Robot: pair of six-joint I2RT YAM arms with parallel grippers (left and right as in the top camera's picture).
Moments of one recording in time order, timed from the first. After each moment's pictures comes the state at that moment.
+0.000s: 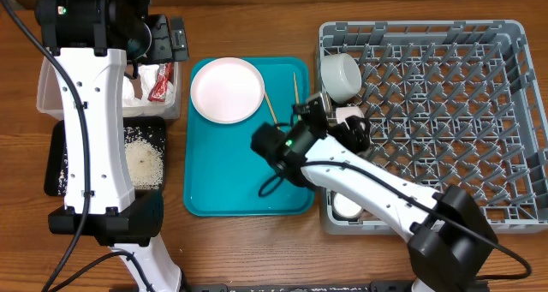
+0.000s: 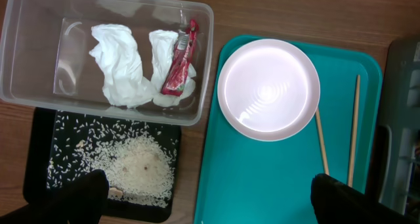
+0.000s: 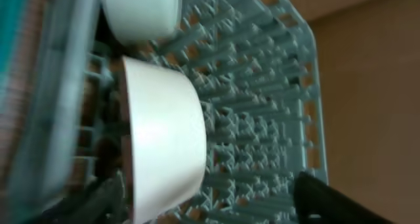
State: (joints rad) left arm -0.05 1.96 2.53 -1.67 -0.09 -0.20; right arm 0.87 1.83 1.45 -1.32 1.00 0.67
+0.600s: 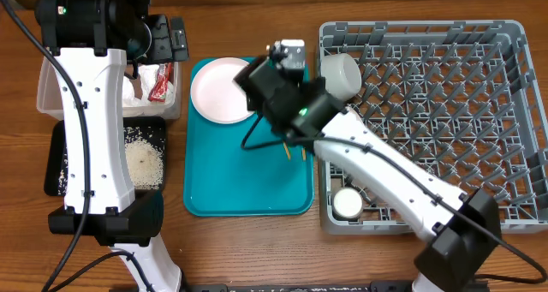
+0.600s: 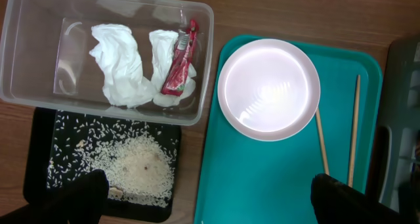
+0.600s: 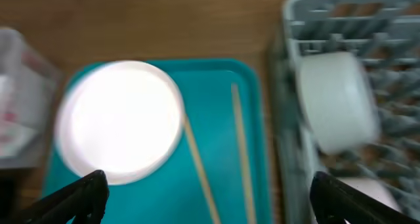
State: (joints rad) left arm -0.05 1.96 2.53 -1.67 -0.09 -0.20; right arm 0.78 1.84 1.71 -0.82 0.48 0.67
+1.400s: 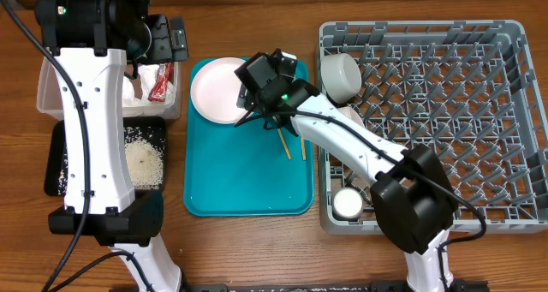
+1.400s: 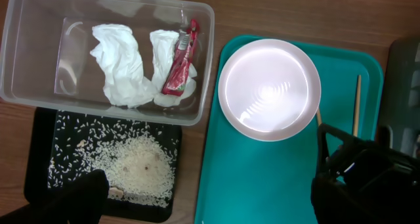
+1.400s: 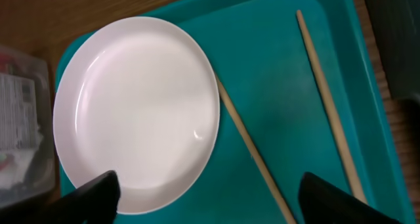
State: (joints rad) left arm -0.05 1.96 2.53 -1.67 -0.09 -0.20; right arm 0.72 2.09 1.71 -0.63 0.25 0.91
